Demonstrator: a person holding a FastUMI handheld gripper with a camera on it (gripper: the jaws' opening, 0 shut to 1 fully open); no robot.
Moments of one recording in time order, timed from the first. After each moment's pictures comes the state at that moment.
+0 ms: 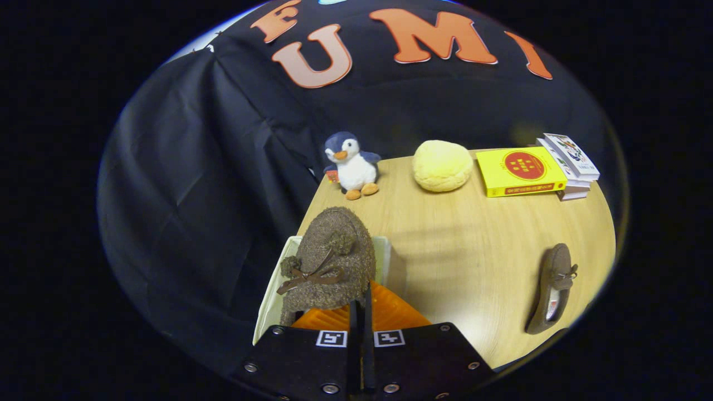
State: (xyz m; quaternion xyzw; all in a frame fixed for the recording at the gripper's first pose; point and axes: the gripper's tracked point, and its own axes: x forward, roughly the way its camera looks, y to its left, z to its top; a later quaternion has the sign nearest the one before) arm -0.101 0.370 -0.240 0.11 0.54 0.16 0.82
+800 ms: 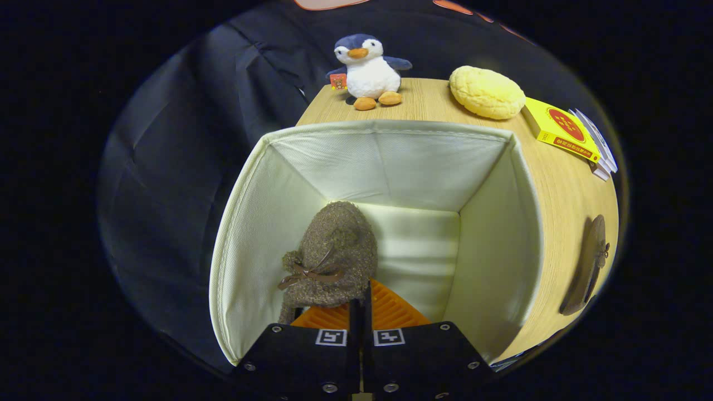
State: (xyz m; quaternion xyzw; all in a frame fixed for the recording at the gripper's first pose) arm -0.163 0.448 -0.360 0.04 0.67 0.16 0.73
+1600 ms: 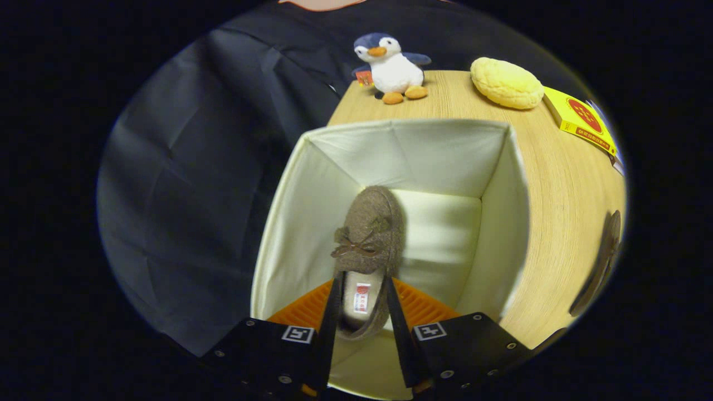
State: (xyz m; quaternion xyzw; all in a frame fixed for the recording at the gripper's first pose) arm -0.172 0.435 -0.285 0.15 0.66 0.26 0.69
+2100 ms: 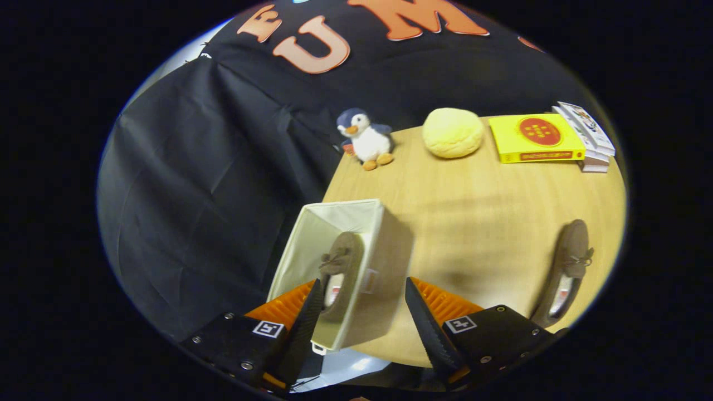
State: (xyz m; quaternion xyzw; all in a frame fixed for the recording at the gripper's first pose) arm -0.137 0.245 -0.242 0.17 0.57 0.21 0.78
